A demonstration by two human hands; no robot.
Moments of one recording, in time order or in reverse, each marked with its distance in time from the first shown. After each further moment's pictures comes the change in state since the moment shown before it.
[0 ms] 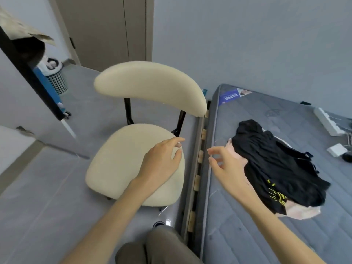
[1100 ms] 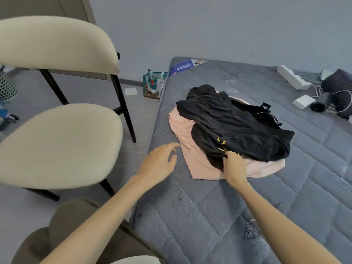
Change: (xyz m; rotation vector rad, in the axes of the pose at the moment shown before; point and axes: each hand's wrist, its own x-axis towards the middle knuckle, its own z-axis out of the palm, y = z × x) left_hand -0.028 0.079 0.345 0.151 -0.188 0.121; right_hand -0.038 0.451 -0.004 -0.405 0.178 0.291
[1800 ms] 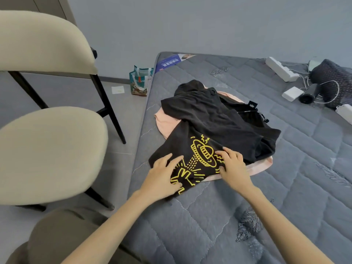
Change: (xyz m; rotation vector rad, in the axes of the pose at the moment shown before) left_hand 0.016 -0.017 0.073 0.071 -0.238 0.040; right_hand -0.014 0.024 -0.030 0.031 -0.148 -0.181
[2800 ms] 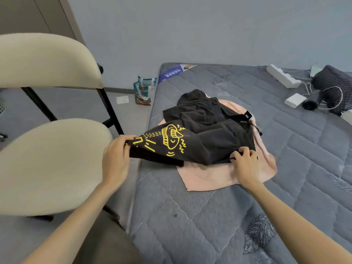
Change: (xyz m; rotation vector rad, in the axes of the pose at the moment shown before) left_hand -0.006 -0.058 -0.103 -0.086 0.781 -0.034; right_hand 0.045 0.033 0.001 -0.252 0.188 0.125
